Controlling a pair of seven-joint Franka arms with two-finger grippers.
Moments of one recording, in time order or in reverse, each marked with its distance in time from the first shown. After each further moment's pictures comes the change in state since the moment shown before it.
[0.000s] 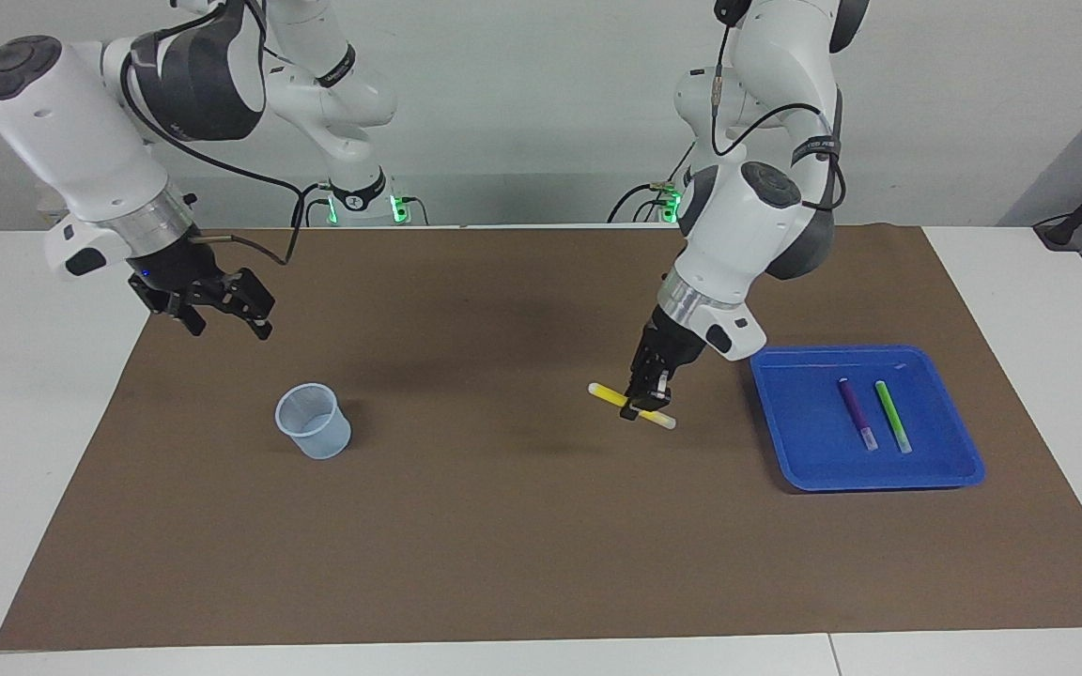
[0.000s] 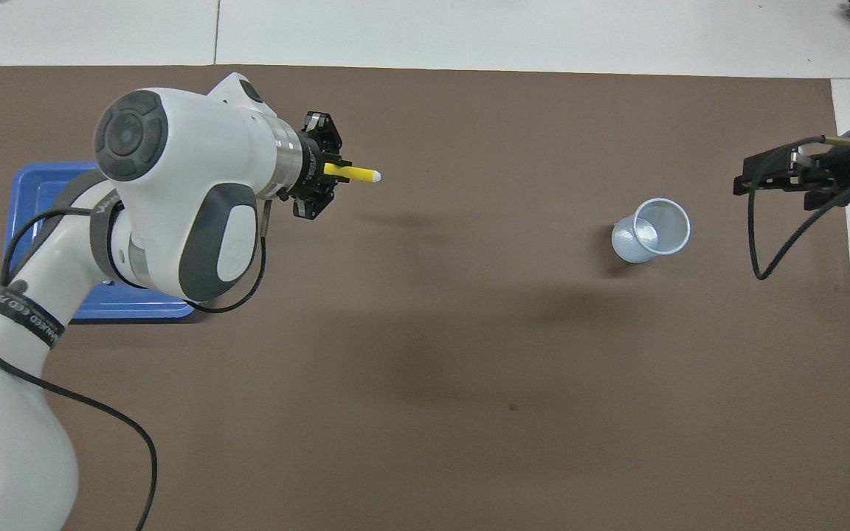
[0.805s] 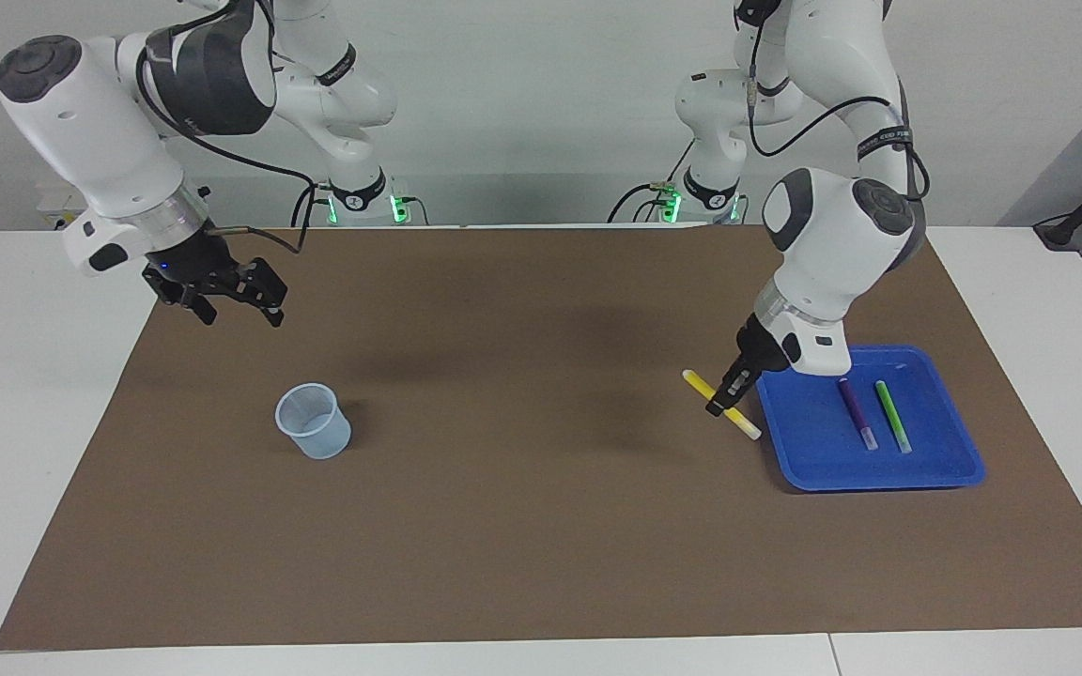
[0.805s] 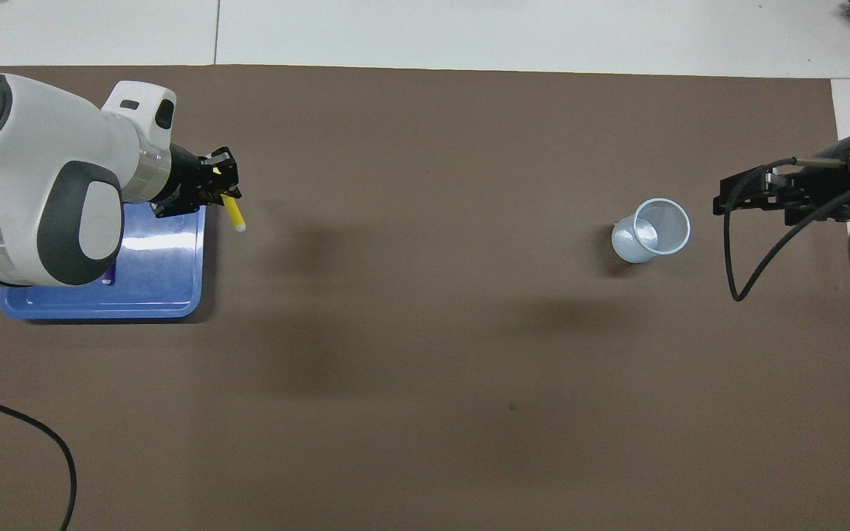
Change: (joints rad) left arm 0.228 -0.056 0.006 -0.107 0.066 -0.168 1.054; right arm 0.031 -0.027 0.014 -0.045 -0.002 -0.010 -0.005
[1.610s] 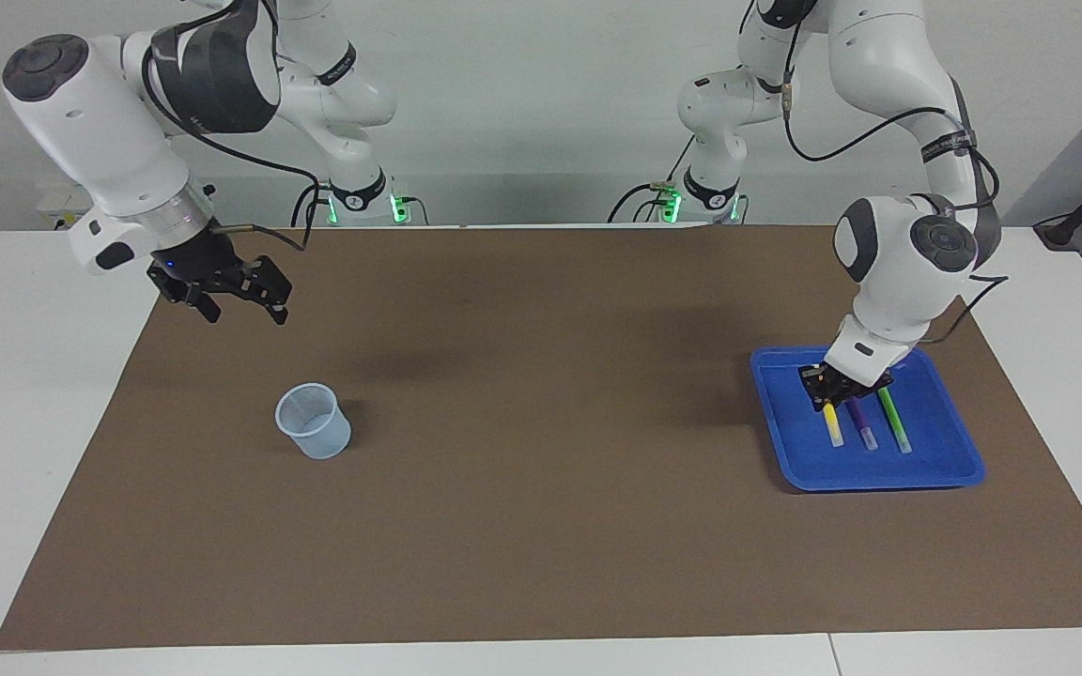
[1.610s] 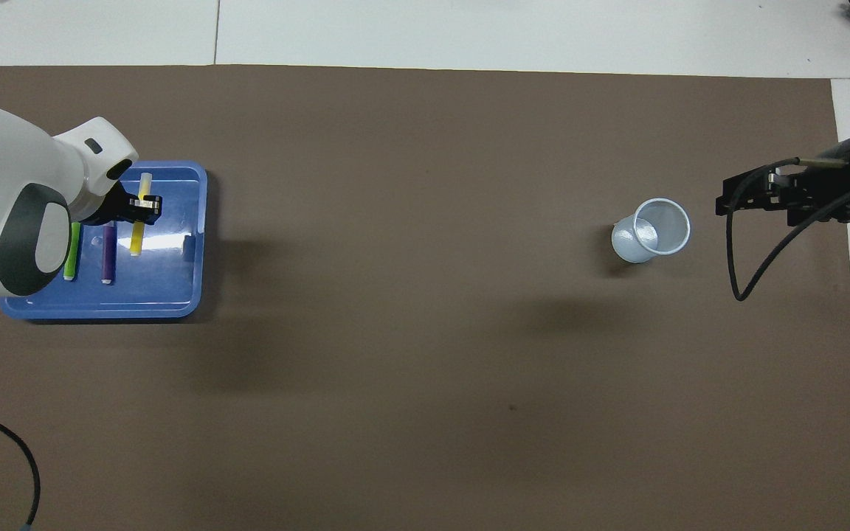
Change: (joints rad) left arm 0.142 0.009 0.007 -0.102 0.235 0.046 0.462; right arm -0.003 0.000 -0.002 -0.002 0.000 0.000 0.000
